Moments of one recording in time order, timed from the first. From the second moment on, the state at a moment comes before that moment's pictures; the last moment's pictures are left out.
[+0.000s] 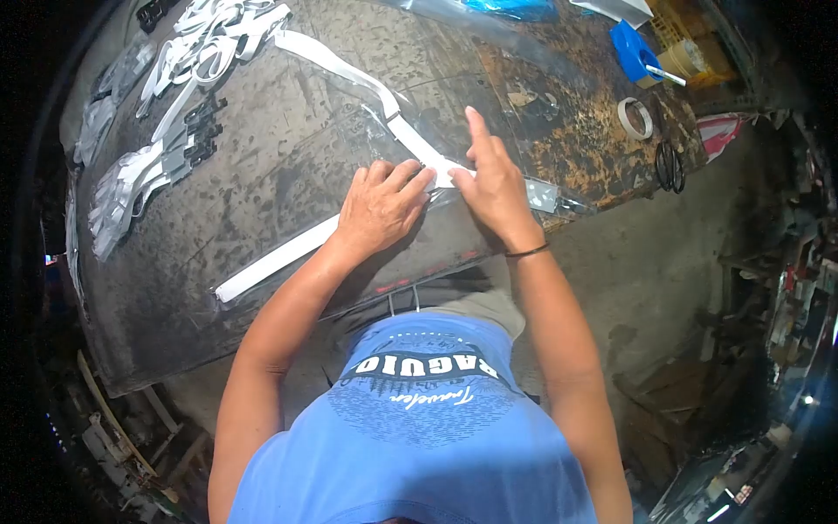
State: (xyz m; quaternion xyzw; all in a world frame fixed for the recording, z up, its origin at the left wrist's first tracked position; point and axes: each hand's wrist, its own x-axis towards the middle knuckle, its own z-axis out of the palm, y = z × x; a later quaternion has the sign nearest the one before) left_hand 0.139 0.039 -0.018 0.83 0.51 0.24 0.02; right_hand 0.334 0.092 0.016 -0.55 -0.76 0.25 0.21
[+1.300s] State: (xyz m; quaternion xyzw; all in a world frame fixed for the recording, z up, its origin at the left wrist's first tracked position) left_hand 0.133 0.040 -0.019 0.82 0.51 0.24 0.09; right_hand 0.315 0.170 0.025 -0.37 -0.85 0.39 -0.04
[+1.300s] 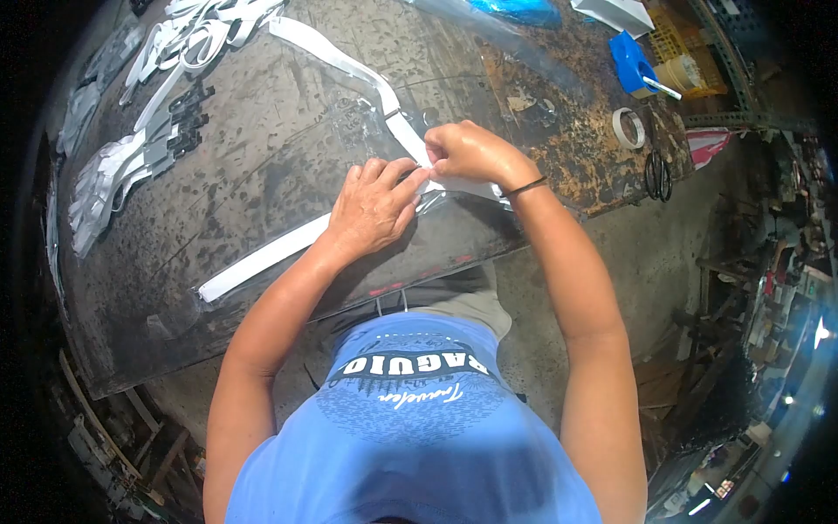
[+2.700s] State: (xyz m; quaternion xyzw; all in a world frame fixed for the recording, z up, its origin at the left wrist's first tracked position) left_hand -0.024 0.245 0.010 0.82 0.54 -0.14 -0.11; right_hand 0.358 0.092 0.011 -0.51 -0.83 0.14 0.17
